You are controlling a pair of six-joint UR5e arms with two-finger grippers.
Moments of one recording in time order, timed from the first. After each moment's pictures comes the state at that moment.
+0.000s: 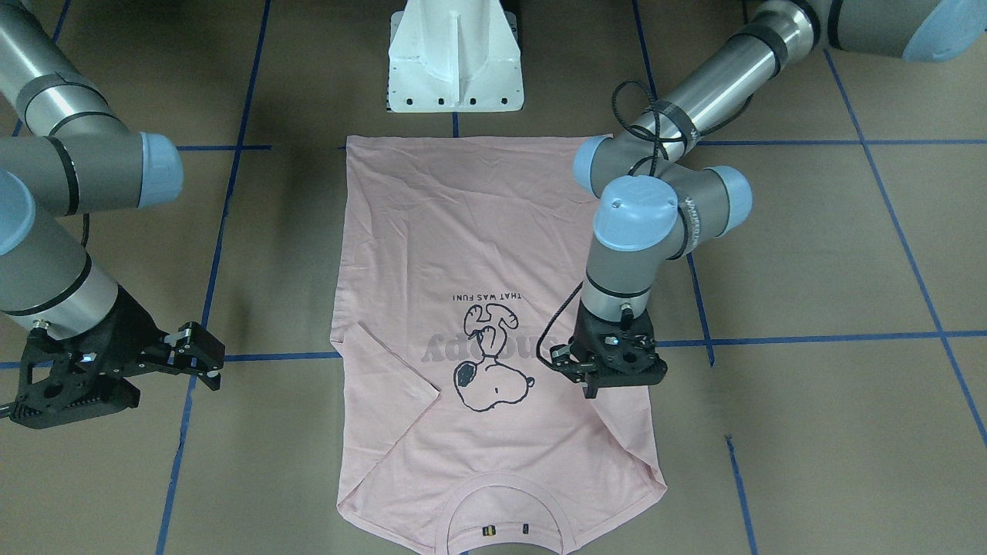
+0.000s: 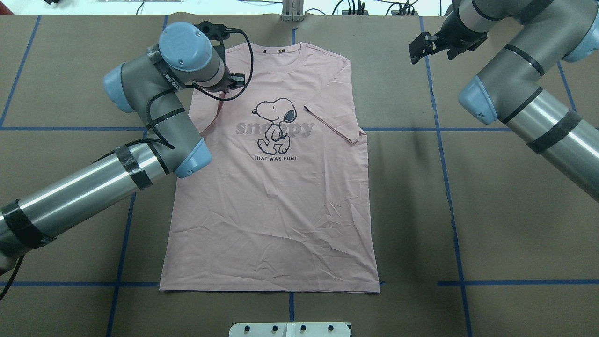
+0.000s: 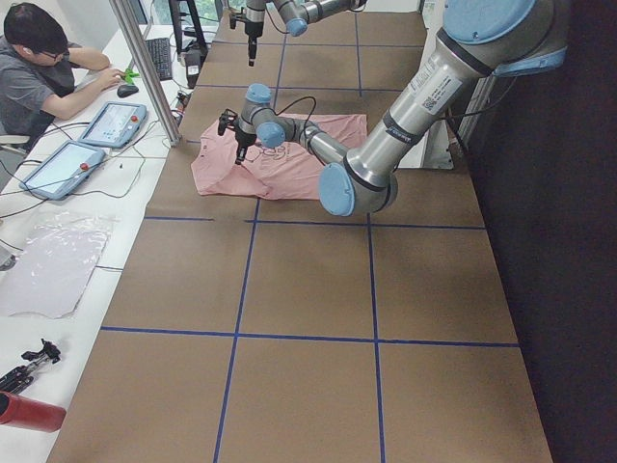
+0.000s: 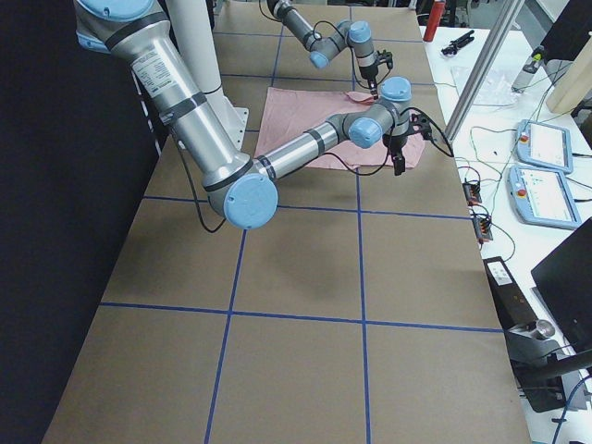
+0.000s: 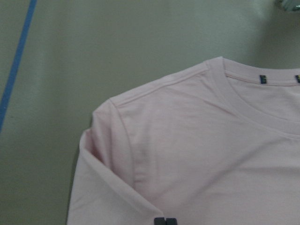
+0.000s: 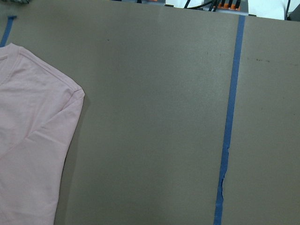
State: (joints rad) left arm -0.74 -2.39 -1.21 -1.97 -1.74 -1.10; right arm 1.03 -0.98 1.46 -1.31 2.11 0.69
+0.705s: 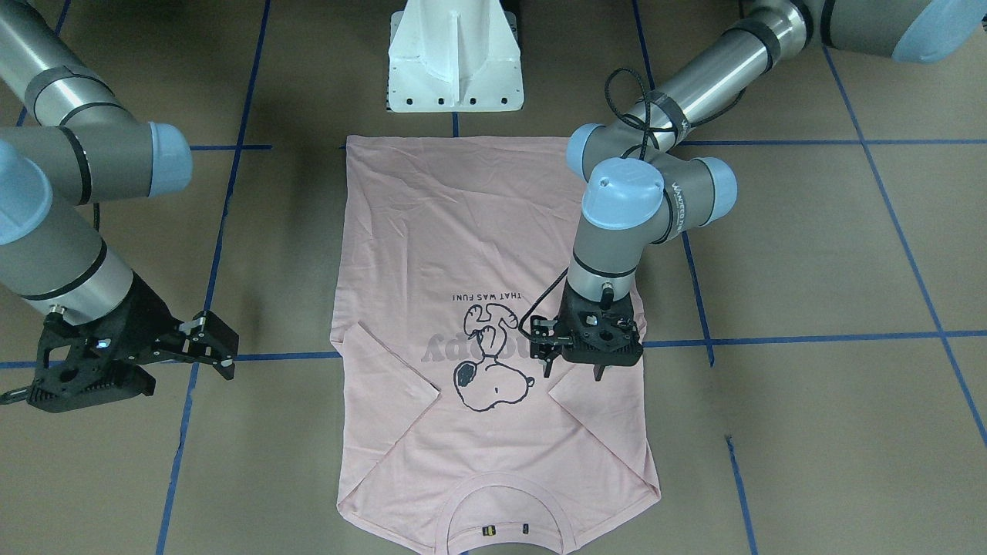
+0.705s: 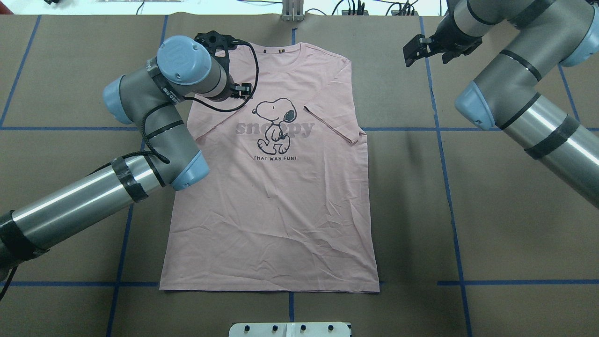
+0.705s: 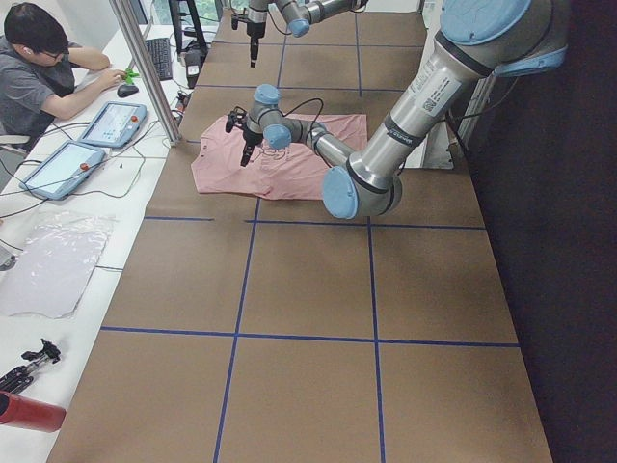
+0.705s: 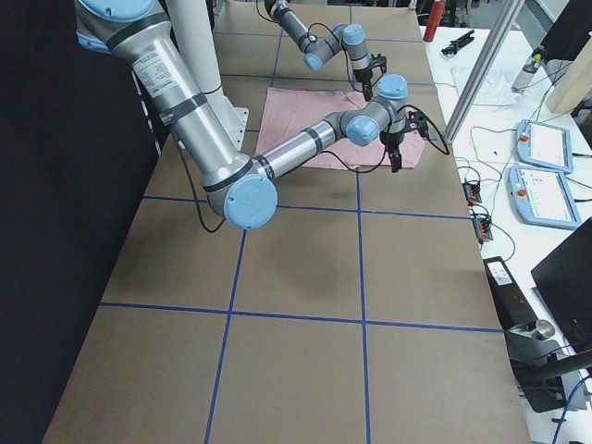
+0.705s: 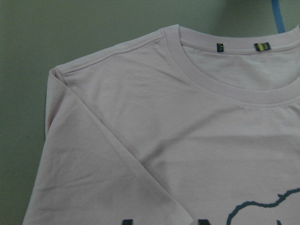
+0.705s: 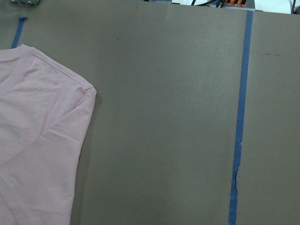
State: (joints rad) left arm -0.73 -2.31 -1.32 -2.03 -1.74 -0.98; right arm 0.99 -1.00 1.53 -1.31 2.10 0.79
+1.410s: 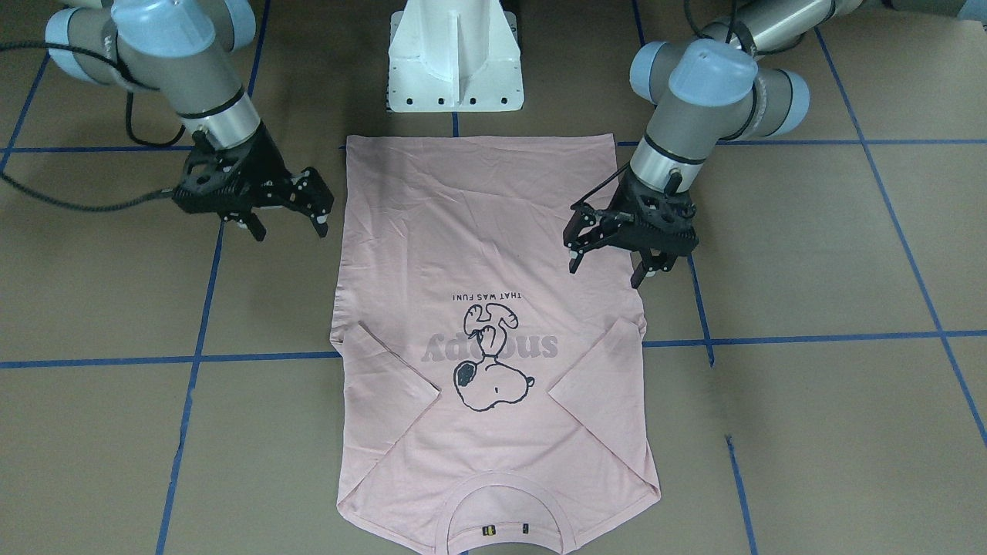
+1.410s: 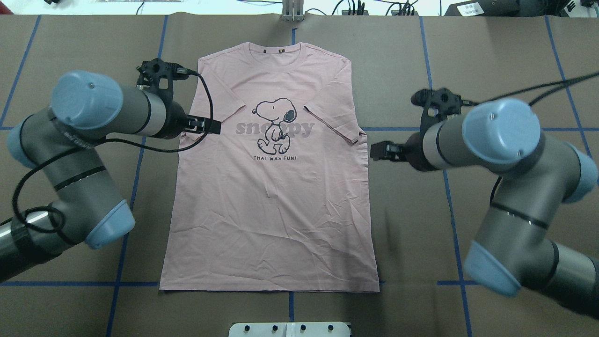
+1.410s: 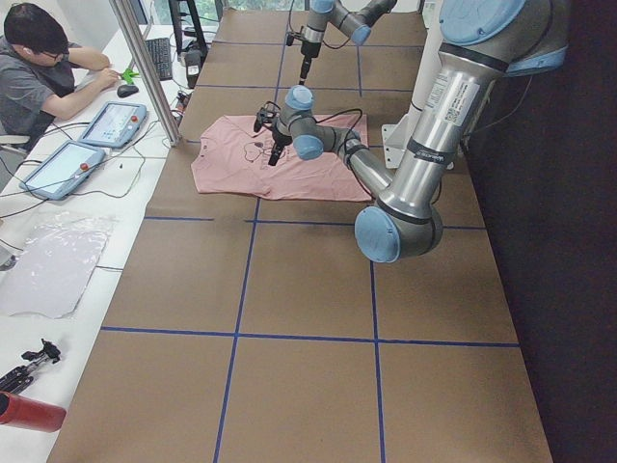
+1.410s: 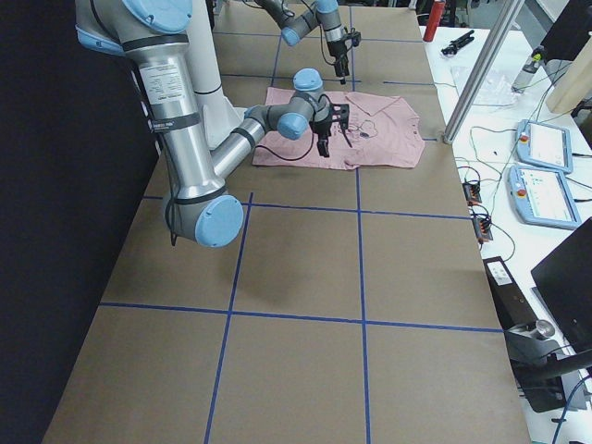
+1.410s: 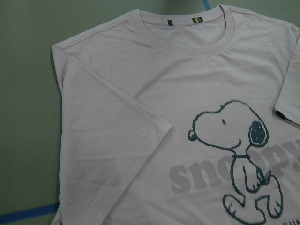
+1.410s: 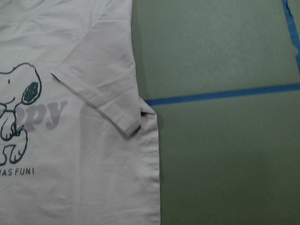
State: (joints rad) left arm -0.68 -1.96 -1.80 -2.04 -1.82 -1.04; right arm 0.57 -1.32 2.03 -1.32 1.76 1.35
